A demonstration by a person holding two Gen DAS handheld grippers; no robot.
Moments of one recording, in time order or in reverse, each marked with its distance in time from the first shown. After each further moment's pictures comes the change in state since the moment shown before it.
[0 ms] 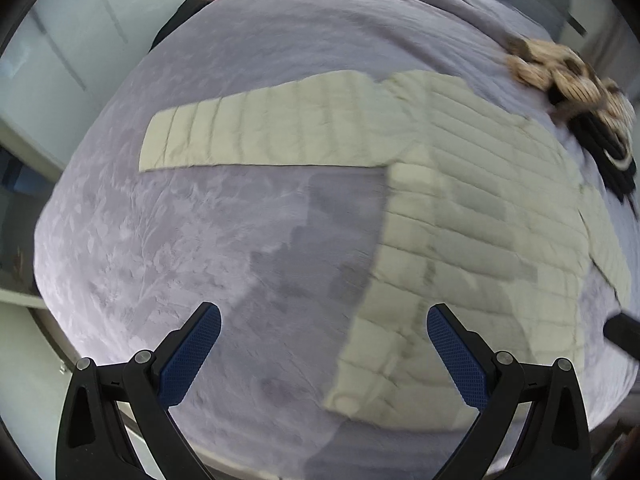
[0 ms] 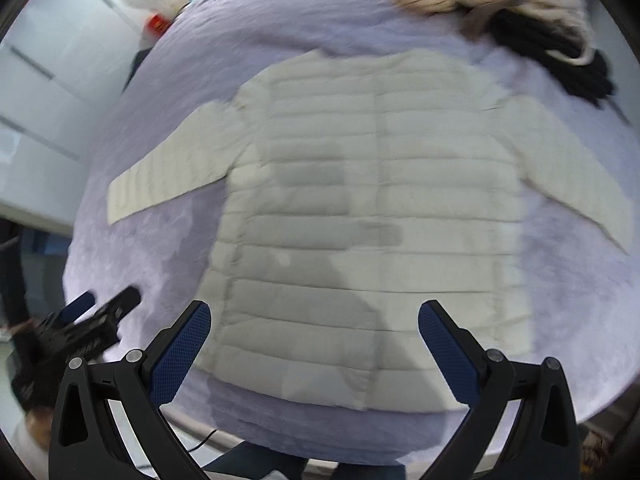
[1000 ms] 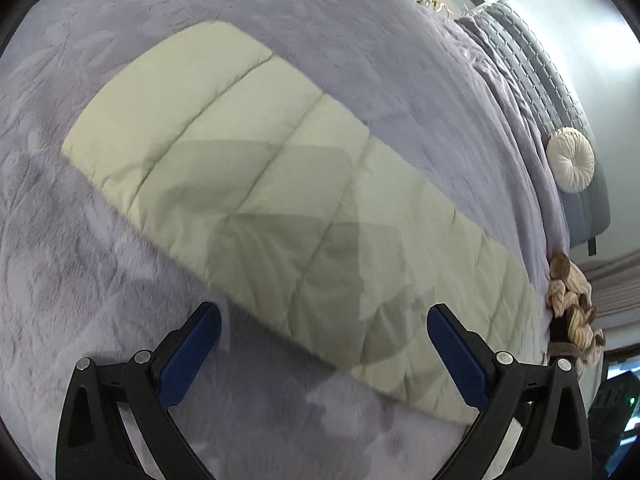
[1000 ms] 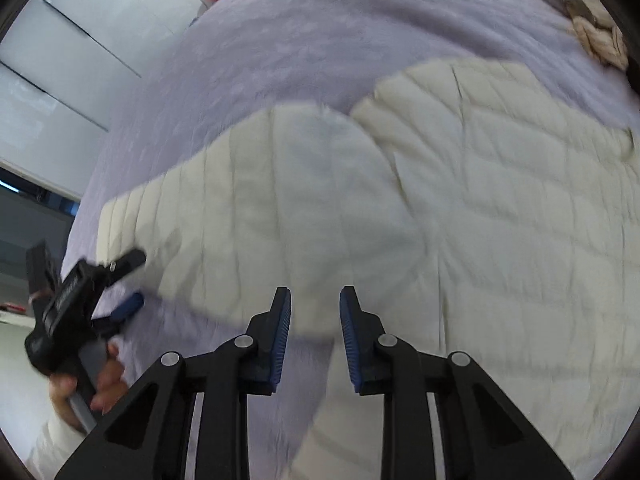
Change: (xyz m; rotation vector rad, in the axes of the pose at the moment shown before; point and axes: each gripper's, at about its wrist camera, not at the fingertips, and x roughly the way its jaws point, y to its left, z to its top) left arm 0.211 0.174 0.127 -0.608 -0.138 -0.336; right arm 0.233 0.098 0.148 -0.194 0.021 0.013
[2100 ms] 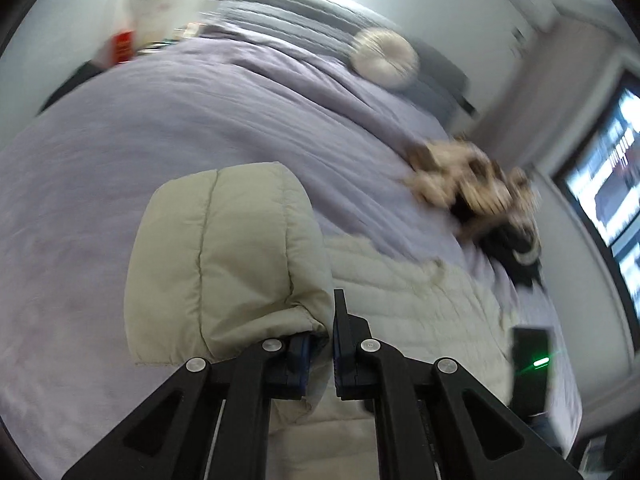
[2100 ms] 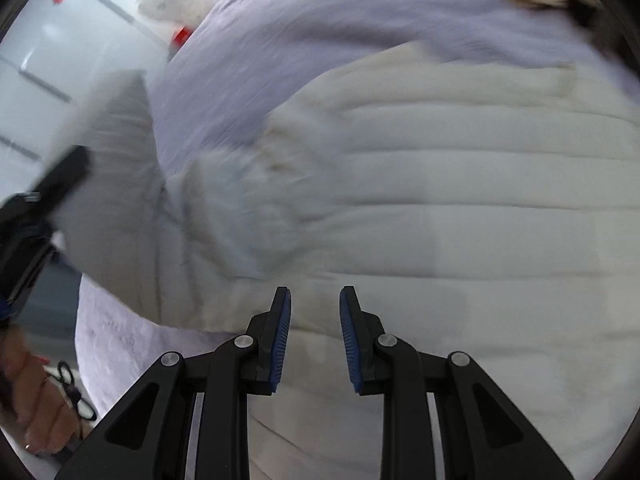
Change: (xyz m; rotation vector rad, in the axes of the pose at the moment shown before) left arm -0.038 -0.280 -0.069 0.730 -0.013 -0.279; right arm -0.084 -0.102 -0.035 0.213 -0.084 0.021
